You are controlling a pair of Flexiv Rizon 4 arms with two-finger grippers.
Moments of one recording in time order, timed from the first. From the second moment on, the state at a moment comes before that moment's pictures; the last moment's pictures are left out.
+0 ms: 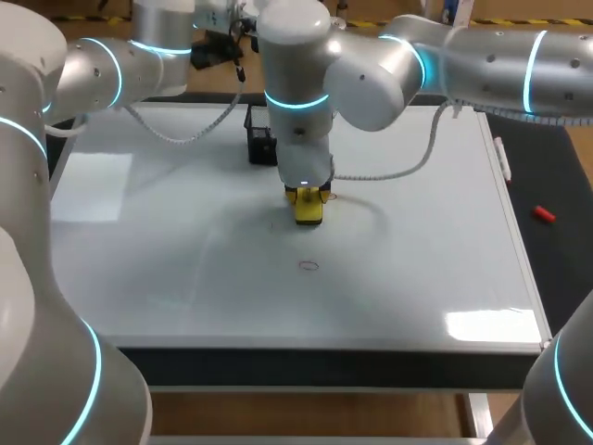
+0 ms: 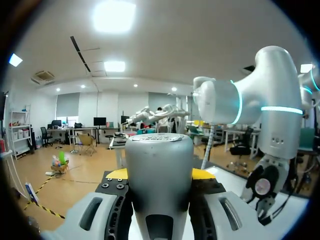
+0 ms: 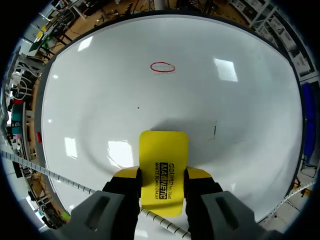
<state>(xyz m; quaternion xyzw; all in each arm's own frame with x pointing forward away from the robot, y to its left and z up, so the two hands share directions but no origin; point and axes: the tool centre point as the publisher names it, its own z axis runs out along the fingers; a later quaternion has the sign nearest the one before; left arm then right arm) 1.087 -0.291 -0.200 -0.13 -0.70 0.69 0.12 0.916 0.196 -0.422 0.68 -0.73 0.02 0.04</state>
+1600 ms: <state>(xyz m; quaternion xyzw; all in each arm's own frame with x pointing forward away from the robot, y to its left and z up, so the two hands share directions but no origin) 1.087 -0.291 -0.200 -0.13 -0.70 0.69 0.12 0.942 0.071 -0.399 0.53 -0.84 0.02 0.05</state>
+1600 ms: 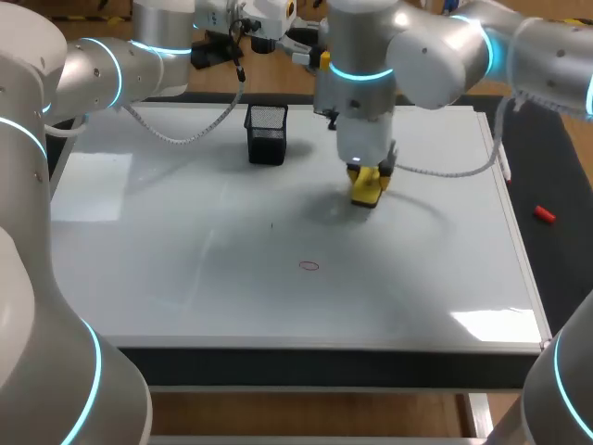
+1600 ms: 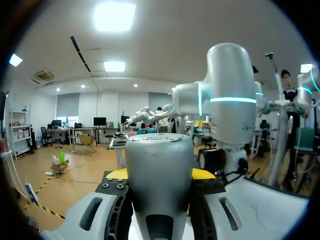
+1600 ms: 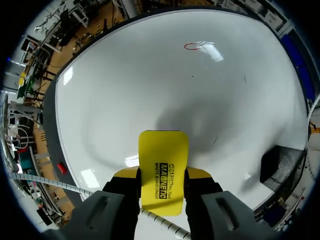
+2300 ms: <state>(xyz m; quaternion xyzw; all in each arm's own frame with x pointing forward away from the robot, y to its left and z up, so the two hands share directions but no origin) 1.087 -0.291 -0.200 -0.13 -0.70 0.69 0.12 0.929 -0.048 -0.382 0.40 -0.92 0.01 0.03</state>
